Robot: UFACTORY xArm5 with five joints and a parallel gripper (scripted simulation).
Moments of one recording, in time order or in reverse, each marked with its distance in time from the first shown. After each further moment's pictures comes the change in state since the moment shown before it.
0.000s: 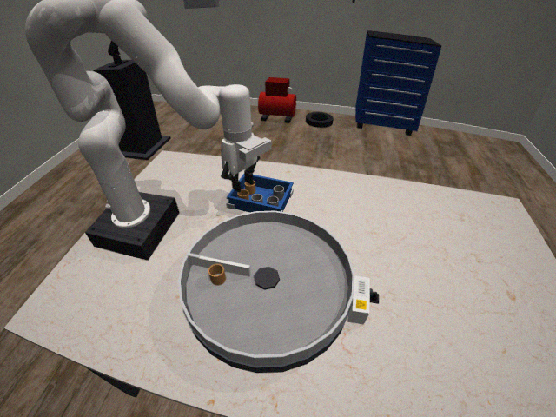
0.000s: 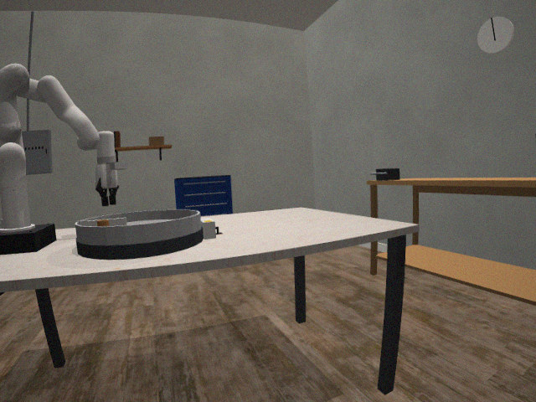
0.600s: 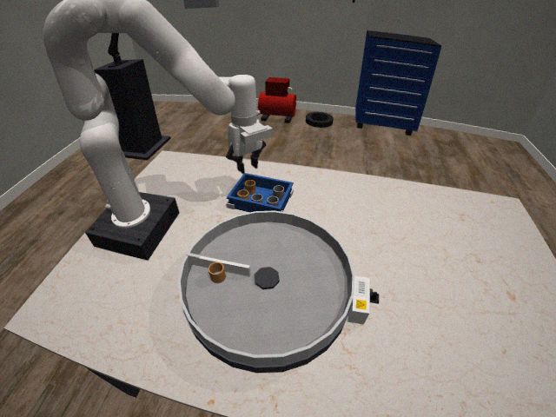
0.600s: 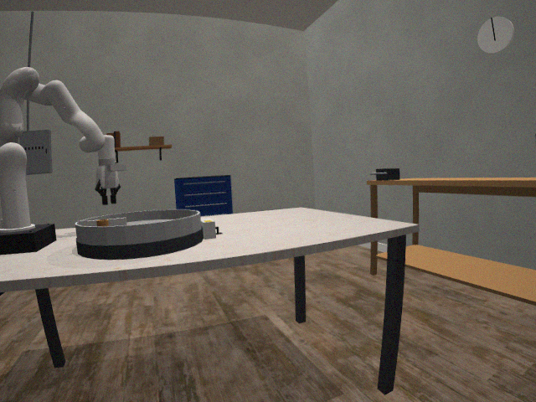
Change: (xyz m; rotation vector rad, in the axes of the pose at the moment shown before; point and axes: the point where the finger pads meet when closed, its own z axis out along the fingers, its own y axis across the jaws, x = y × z) arm -0.058 -0.073 0.002 -0.003 -0.003 0.201
